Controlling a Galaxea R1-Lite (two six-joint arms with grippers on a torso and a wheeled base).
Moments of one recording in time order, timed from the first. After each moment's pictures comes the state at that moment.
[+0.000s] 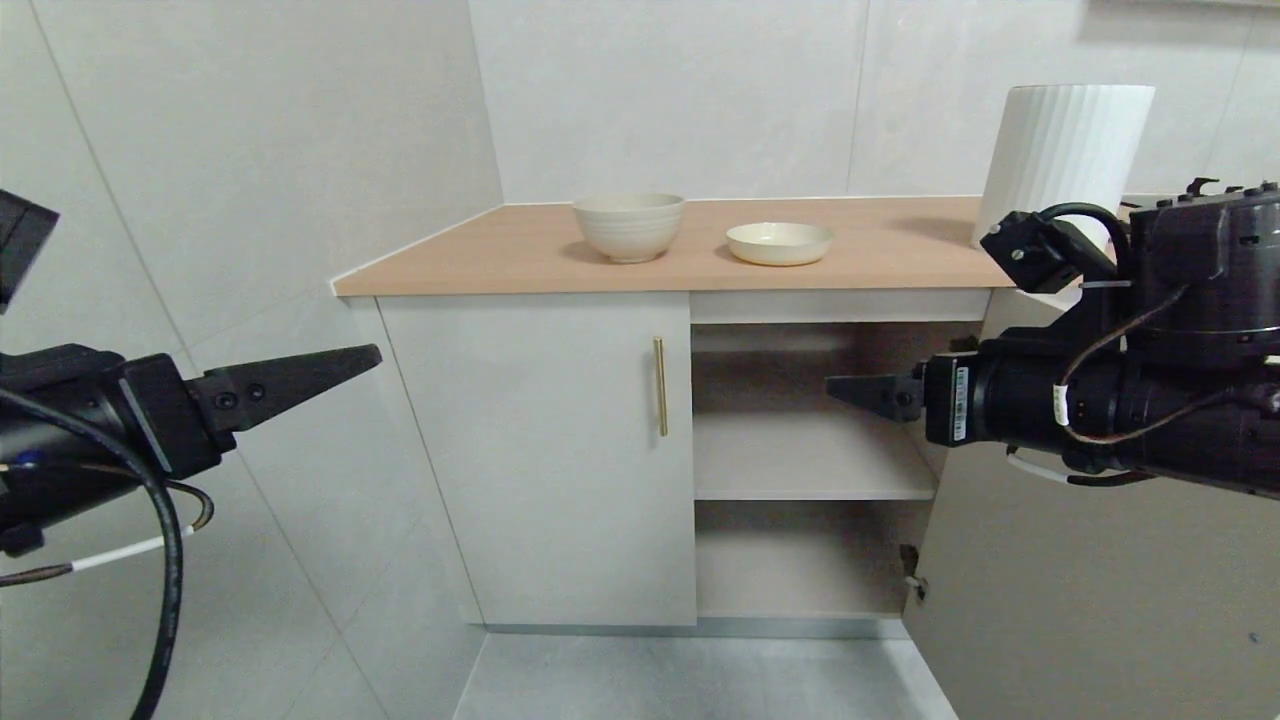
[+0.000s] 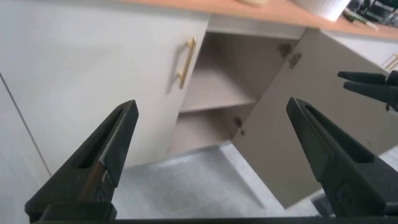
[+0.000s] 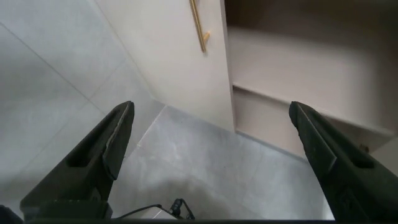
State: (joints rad) left arm -0.11 1.18 -0.72 -0.31 -0.37 -0.29; right arm 0.55 1.53 -0.98 -0.25 0.01 0.21
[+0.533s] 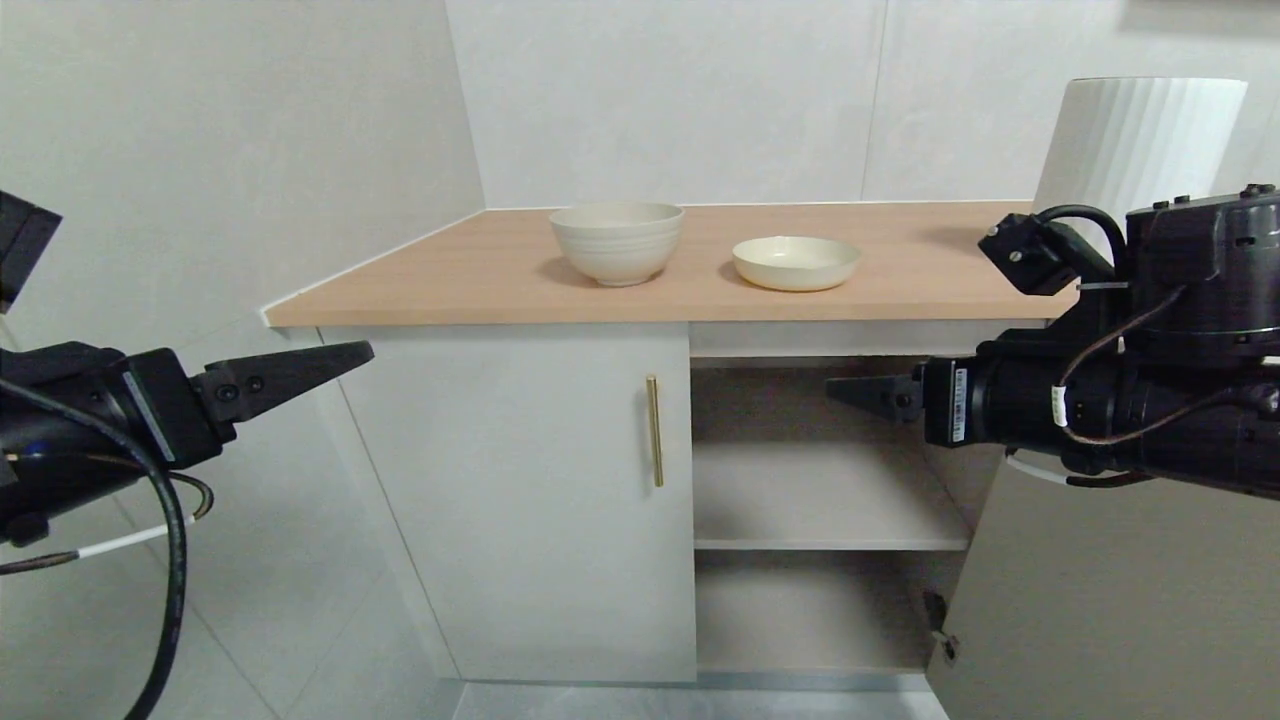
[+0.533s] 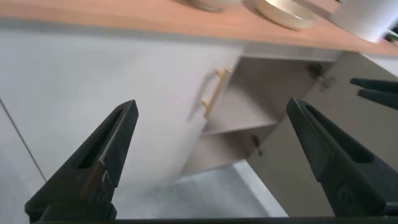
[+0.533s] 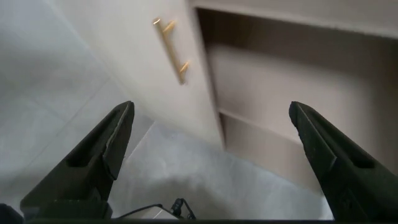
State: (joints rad) left arm -0.08 1.19 -0.73 -0.31 -0.37 -0.29; right arm 0.56 1.53 -0.98 -0.25 0.01 0.21
